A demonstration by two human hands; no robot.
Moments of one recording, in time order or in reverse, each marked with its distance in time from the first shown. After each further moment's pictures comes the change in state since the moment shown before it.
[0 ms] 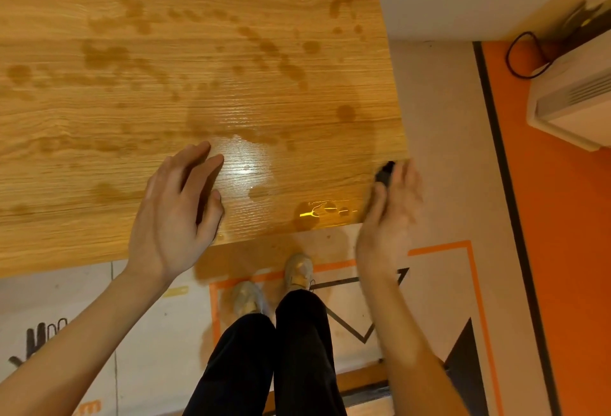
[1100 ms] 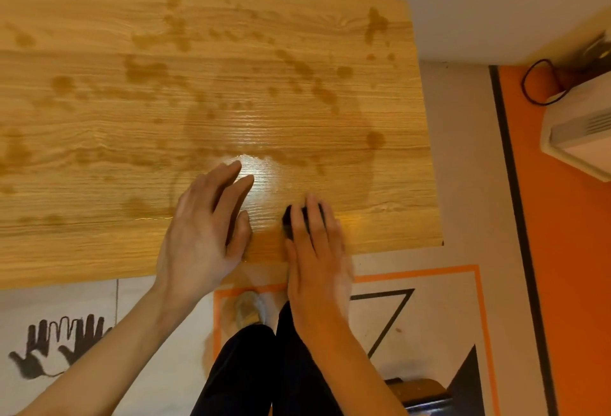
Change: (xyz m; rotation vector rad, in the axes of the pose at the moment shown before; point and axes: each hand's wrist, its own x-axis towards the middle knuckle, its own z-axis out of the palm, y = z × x) left_hand 0.001 0.002 0.000 -0.006 0.032 0.023; right_hand -0.075 -0.072 0.019 -0.192 -0.284 -0.539
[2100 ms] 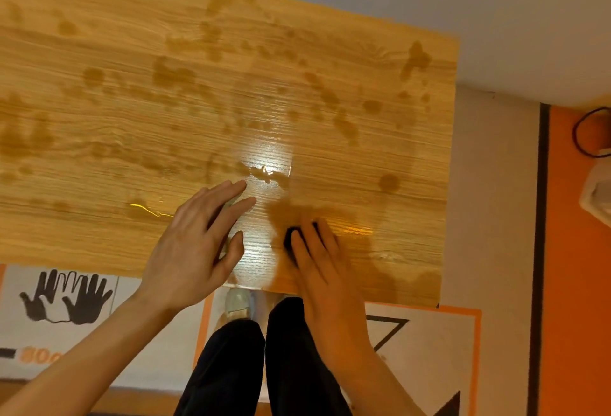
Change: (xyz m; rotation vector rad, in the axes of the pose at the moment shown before) left_hand 0.001 -0.003 0.001 0.012 -0.070 -0.070; right_hand 0.035 0.054 -0.011 0.254 -0.157 -0.326
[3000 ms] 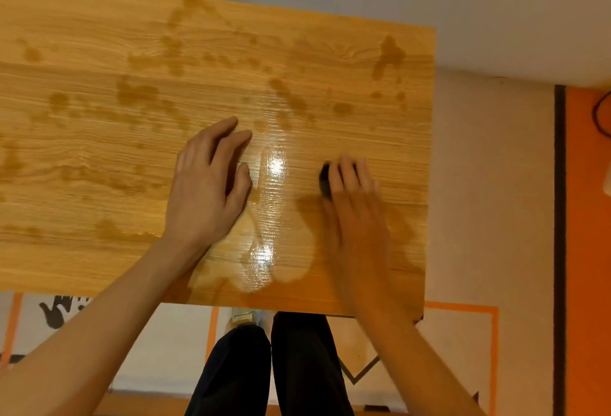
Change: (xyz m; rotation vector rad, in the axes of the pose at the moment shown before) left_hand 0.100 0.021 0.013 0.038 0.141 -0.160; right_hand 0.064 0.067 -0.034 -0.026 0.085 0.196
